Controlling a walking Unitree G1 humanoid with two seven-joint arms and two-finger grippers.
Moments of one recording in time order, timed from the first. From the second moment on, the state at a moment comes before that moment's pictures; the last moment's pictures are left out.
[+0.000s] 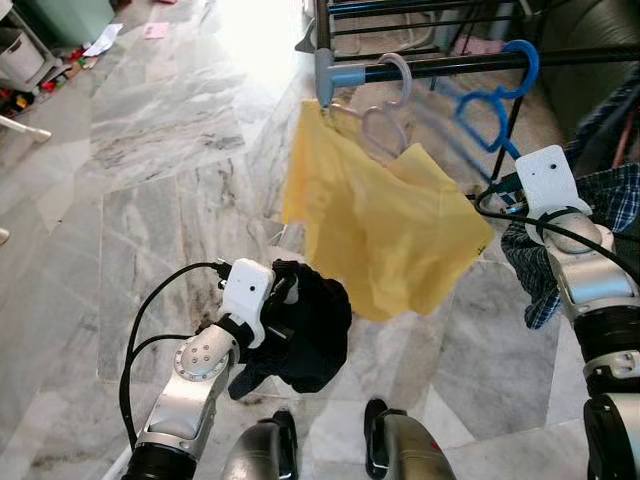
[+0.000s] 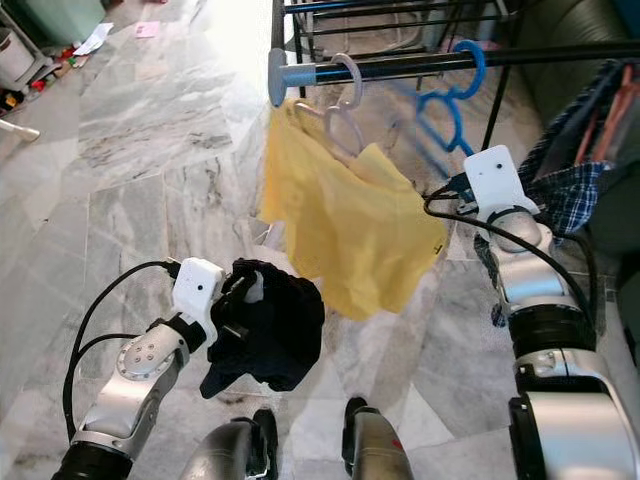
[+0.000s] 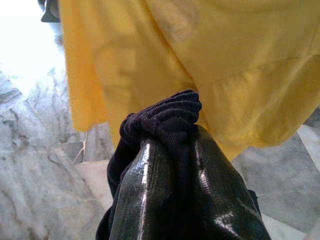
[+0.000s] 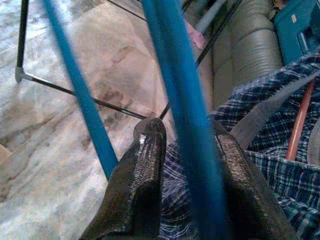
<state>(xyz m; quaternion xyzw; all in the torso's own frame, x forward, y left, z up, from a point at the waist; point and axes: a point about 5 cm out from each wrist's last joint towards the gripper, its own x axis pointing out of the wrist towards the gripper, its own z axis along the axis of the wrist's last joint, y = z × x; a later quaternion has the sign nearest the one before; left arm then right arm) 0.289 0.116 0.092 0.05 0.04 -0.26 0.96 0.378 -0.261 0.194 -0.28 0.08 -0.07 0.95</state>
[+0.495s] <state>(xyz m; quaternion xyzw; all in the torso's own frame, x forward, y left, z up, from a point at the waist) 0.289 0.116 0.092 0.05 0.04 -0.26 0.96 0.383 -0.260 0.199 -0.29 0.08 -0.07 0.95</state>
